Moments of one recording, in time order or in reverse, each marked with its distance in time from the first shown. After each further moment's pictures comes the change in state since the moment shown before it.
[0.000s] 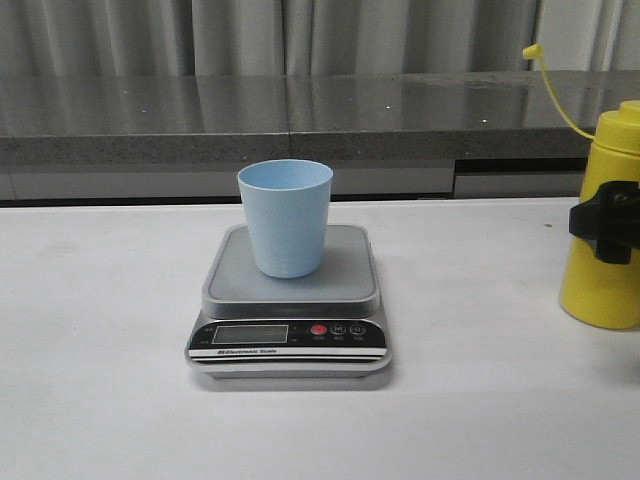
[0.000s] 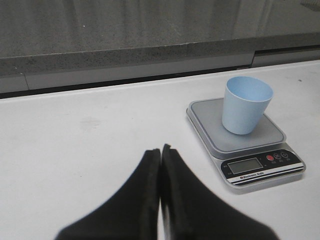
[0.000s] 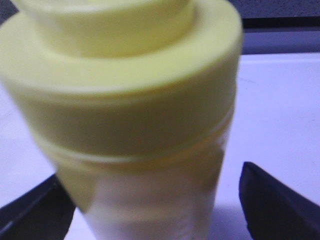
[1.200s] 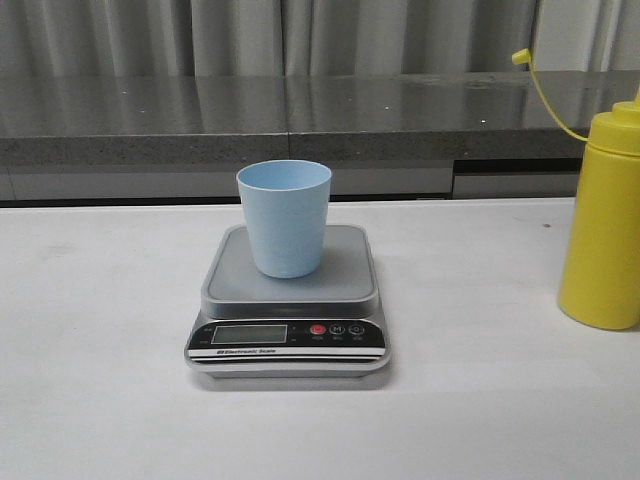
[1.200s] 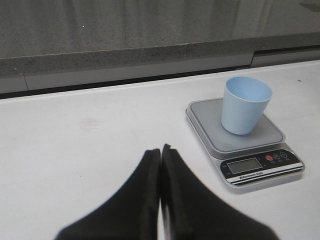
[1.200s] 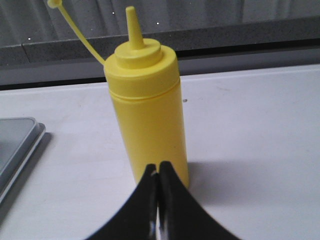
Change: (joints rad) left arm 0.000 0.000 0.000 0.000 0.000 0.000; right arm 0.000 -0.884 0.285 0.032 0.509 0.002
